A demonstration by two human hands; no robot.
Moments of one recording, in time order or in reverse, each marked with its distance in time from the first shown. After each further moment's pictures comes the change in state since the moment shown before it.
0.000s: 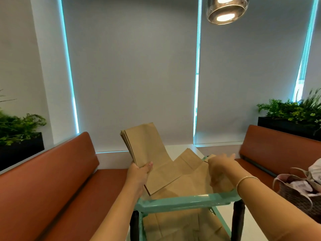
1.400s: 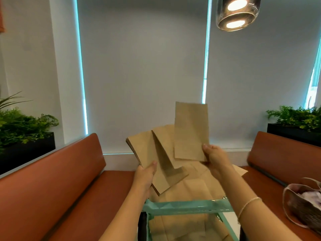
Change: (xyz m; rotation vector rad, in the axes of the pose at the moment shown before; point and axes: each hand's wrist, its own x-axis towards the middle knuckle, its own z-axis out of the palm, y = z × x) left_hand 0.003 -0.004 -0.009 -0.100 -0.033 -0.040; right_hand -0.021 -0.044 -0.022 2.092 0.268 -0.081
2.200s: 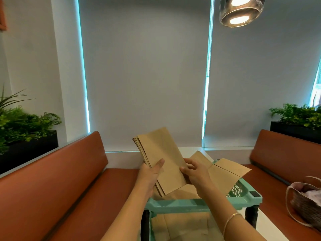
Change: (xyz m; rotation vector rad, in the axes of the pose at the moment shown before) left_hand -0.004 0.001 0.002 -0.007 -0.102 0.073; right_hand -0.038 0.055 0.031 -0.329 -0.195 0.003
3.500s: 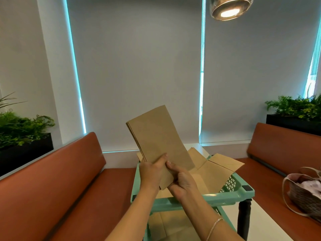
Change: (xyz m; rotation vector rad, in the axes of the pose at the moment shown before) left_hand -0.016 0.002 0.041 -0.033 0.173 0.204; right_hand -0.034 -0.013 0.029 1.051 -0.092 0.289
